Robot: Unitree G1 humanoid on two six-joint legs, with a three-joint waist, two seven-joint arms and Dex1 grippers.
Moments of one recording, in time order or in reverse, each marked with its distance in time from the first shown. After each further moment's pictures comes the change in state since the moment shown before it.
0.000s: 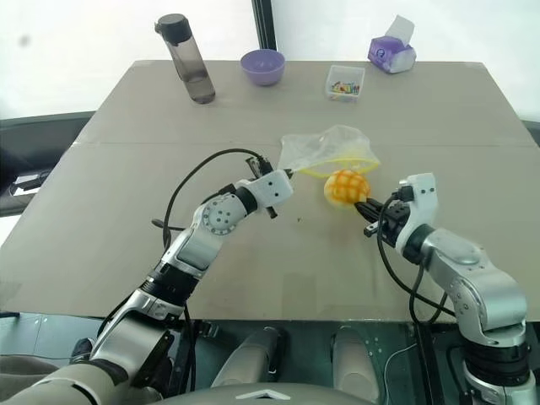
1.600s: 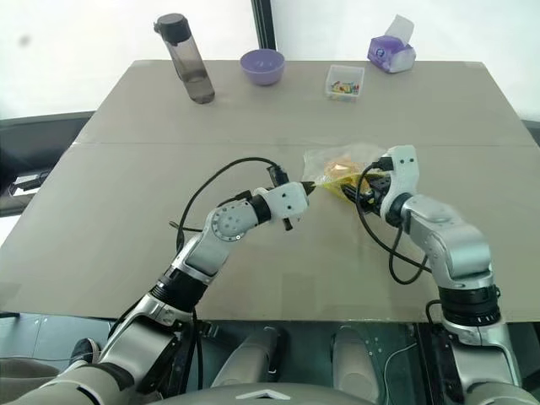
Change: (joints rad) left arm -0.007 -0.057 -0.014 -0.007 -0.059 -0.067 -0.105; right arm -0.216 -0.027 0.104 0.201 -0.099 0.022 -0.003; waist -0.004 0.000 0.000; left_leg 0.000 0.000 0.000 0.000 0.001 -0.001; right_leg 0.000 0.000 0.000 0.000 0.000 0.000
